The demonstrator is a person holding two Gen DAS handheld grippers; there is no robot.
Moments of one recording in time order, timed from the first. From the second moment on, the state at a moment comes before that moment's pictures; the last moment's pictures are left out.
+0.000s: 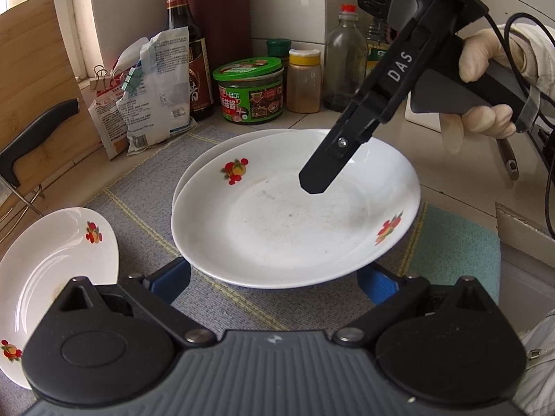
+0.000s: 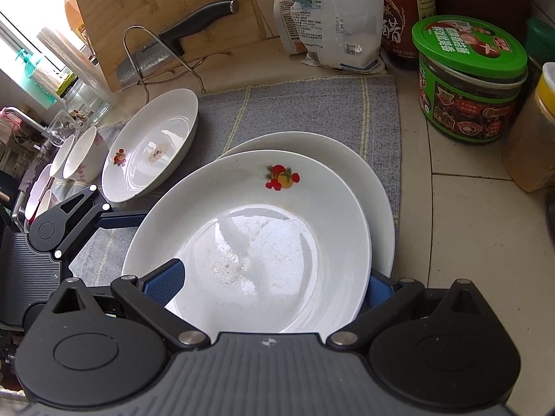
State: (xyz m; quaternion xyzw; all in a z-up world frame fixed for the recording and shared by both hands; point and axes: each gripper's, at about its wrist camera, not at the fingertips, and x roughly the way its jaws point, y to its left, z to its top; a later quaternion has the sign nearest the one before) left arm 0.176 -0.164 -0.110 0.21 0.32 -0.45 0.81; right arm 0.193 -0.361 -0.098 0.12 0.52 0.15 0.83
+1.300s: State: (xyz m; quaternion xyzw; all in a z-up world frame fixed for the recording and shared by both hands) left arm 0.174 -0.162 -0.105 0.19 0.31 -0.45 0.82; right arm 0.164 -0.341 -0.086 0.07 0.53 0.10 0.84
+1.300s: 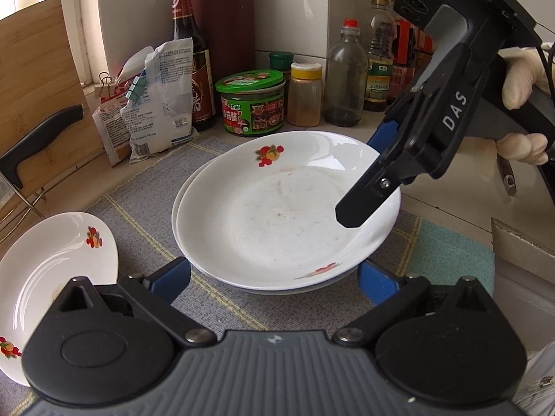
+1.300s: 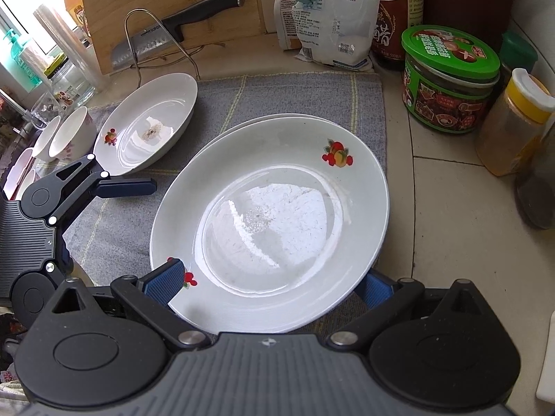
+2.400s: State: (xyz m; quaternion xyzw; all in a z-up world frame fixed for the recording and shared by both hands) left arm 0.159 -0.114 -0.086 0.13 0.34 -0.33 0.87; right arm 0.138 -0.300 -0.071 -0.05 0.46 0.09 0.88
